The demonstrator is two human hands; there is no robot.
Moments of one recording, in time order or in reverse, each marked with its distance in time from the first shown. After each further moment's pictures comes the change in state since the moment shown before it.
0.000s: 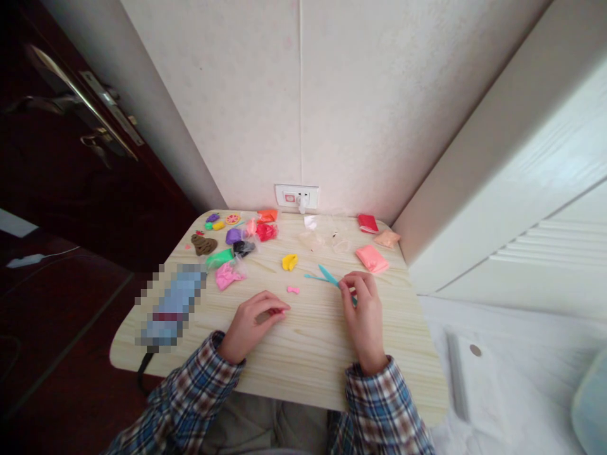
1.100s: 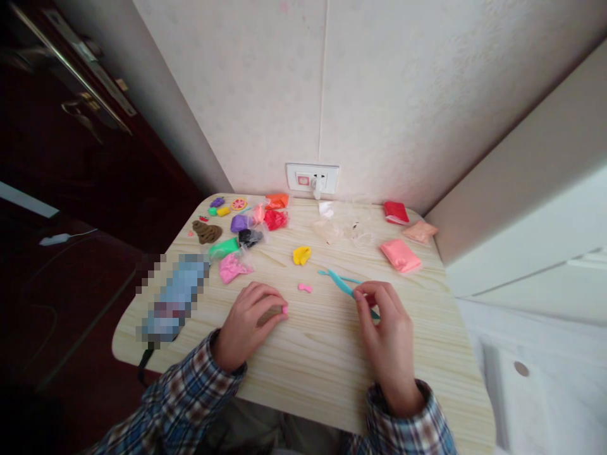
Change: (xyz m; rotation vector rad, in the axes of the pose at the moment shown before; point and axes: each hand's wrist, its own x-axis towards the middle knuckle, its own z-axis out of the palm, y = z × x) left_hand -0.004 -0.005 -0.011 0.398 0.010 0.056; right_hand -0.009 -0.012 -0.004 -0.073 -0.087 0.036
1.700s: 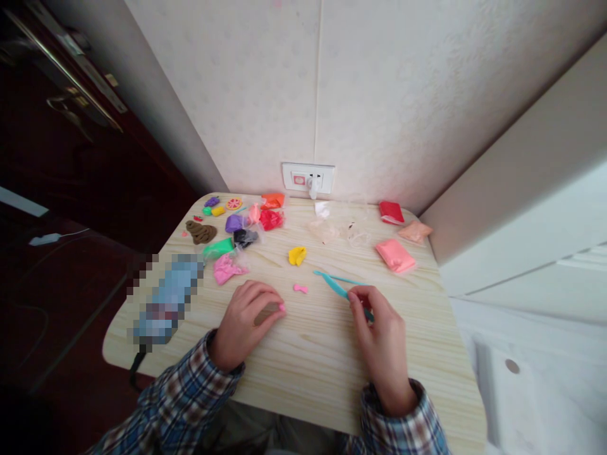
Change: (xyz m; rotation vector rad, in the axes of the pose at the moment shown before) left_hand 0.005 0.002 0.002 0.028 0.043 -0.006; right_hand -0.004 0.000 -0.002 0.001 -0.058 0.116
